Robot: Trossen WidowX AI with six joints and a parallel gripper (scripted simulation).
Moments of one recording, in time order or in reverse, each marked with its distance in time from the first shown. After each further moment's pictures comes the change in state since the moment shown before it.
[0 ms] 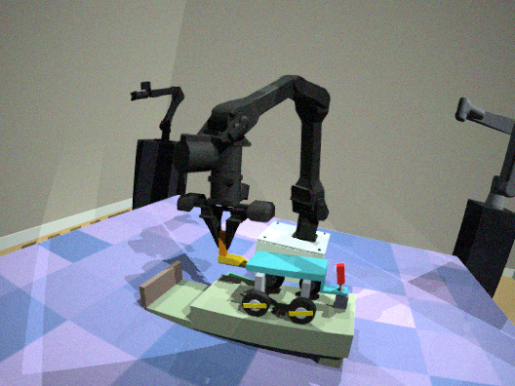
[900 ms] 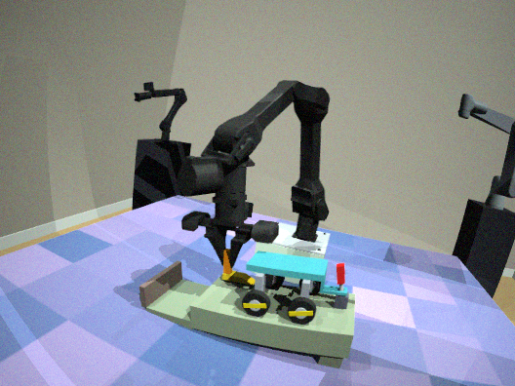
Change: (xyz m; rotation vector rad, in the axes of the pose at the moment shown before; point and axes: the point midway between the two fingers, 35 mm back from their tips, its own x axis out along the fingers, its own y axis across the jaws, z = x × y) arm 0.038 -0.011 0.000 0.001 -0.003 -0.003
